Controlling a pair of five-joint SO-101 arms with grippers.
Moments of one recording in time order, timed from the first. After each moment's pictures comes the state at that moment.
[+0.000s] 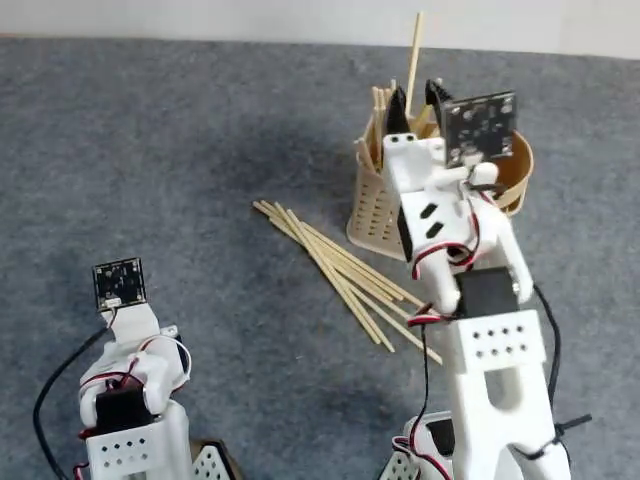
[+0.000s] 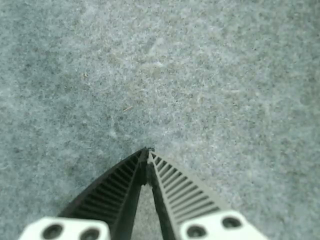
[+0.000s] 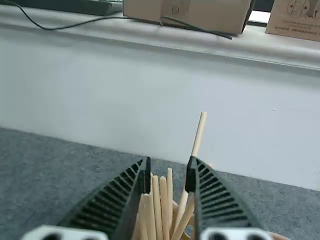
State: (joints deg) left arm -18.9 -103.7 96.0 74.1 6.8; right arm -14.9 -45.3 32.4 24.5 5.9
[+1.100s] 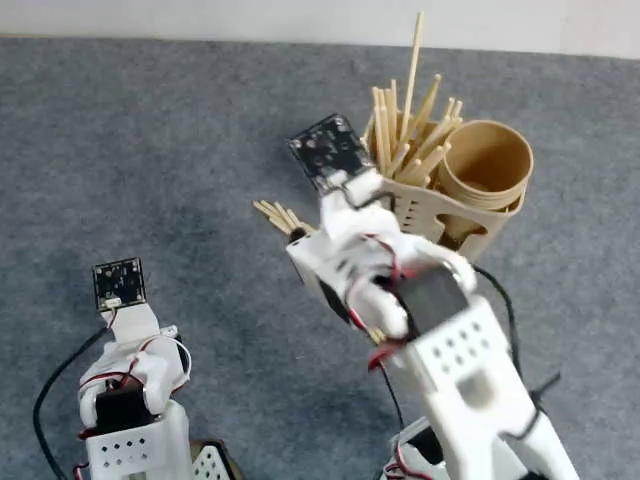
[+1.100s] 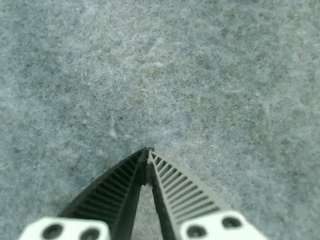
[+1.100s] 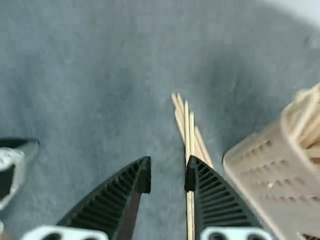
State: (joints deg) left arm -18.9 -103.7 96.0 74.1 6.8; right arm -38.3 -36.4 19.4 70.8 5.3
